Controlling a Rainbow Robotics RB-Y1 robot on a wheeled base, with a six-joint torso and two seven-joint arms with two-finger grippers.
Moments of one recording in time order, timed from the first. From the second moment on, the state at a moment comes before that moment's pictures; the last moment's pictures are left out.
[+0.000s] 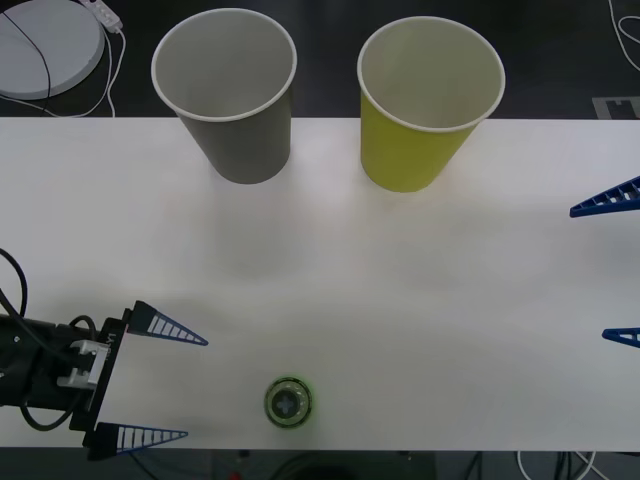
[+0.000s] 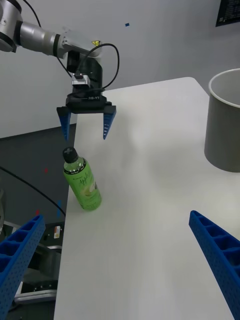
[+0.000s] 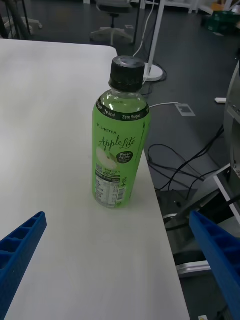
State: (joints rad) right arm 0.22 -1.19 -0.45 -1.98 0.79 -1.41 -0.19; left arm 0.06 0.86 -0.11 -1.66 -1.22 -1.40 -0.32
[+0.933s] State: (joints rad) right arm 0.22 -1.19 -0.45 -1.98 0.79 -1.41 -0.19; left arm 0.02 0.74 -0.24 -1.68 -1.27 -1.31 -0.31
